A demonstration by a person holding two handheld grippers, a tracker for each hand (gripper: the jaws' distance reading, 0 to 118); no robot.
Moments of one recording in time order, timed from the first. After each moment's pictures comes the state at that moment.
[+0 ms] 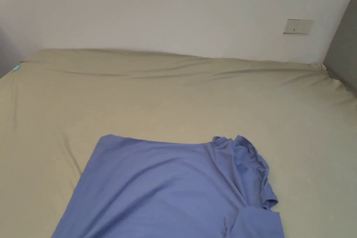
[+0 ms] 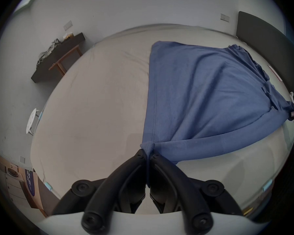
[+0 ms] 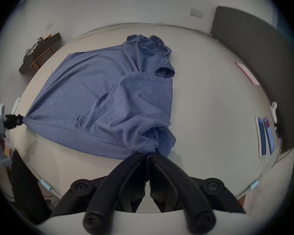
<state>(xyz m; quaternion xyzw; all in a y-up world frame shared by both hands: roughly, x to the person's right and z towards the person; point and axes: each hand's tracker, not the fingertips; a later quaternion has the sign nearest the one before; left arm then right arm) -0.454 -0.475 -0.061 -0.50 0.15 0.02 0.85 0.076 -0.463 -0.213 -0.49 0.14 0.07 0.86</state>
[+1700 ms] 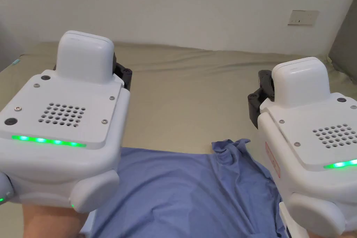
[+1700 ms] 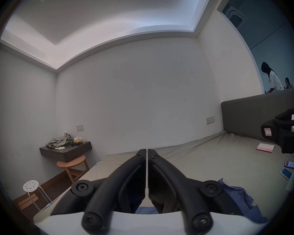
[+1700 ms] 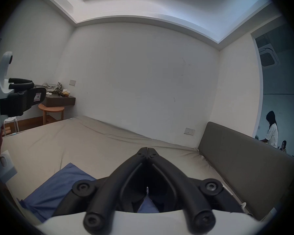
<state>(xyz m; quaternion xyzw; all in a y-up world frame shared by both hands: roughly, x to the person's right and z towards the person) -0.310 -0.191 -0.174 0.01 0.16 -0.08 0.98 -0.081 -0.198 -0.229 -0.01 0.15 0.15 0.98</state>
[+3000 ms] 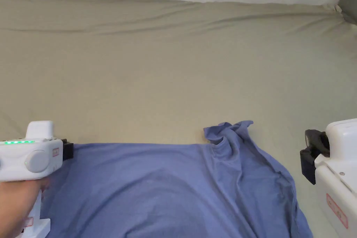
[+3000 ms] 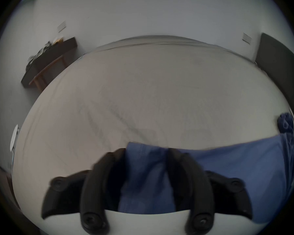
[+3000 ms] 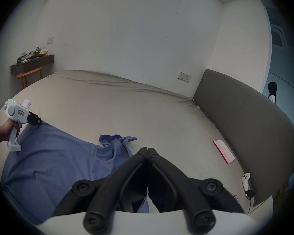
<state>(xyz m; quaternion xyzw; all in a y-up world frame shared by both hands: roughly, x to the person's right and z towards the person) -0.515 -0.531 -0.435 -0.42 0.16 0.04 0.89 -0.008 -0.351 -0.382 -0.23 0.08 0.18 0.95</state>
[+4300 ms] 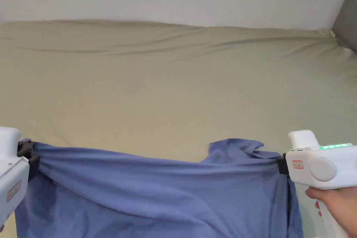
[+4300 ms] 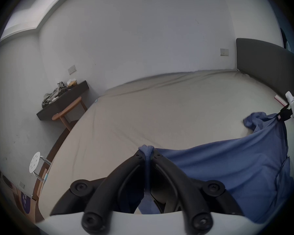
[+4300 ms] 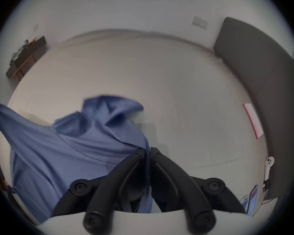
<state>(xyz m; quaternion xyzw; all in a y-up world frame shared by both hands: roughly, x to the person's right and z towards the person) -0.460 -0.357 -0.262 -0.28 0.18 -0.06 0.94 0.037 -0.422 -0.487 -0.42 0.12 0.12 0.89</state>
